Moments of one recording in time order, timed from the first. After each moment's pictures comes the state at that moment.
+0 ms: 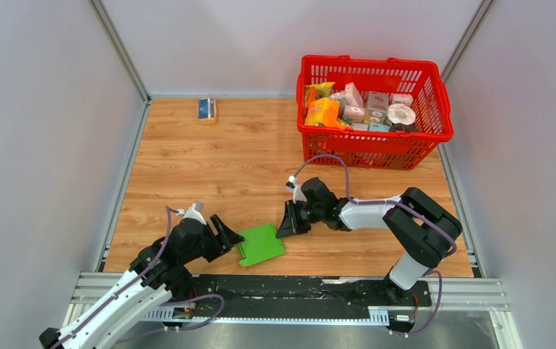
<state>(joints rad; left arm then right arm) -0.72 0.27 0.26 -0.67 0.01 -1.16 0.80 1.65 0.66 0.21 -0.54 0.72</state>
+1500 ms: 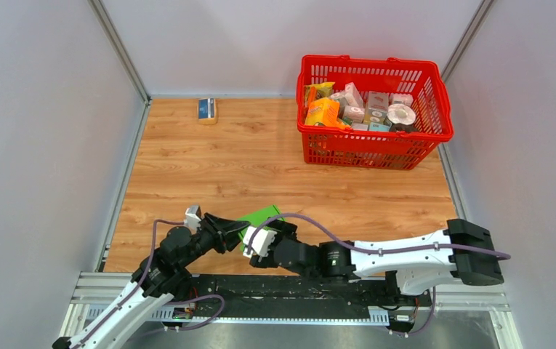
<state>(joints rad) -0.72 0.02 0.09 -0.31 0.08 -1.80 1.51 1.30 0.81 -0.02 0.51 -0.15</state>
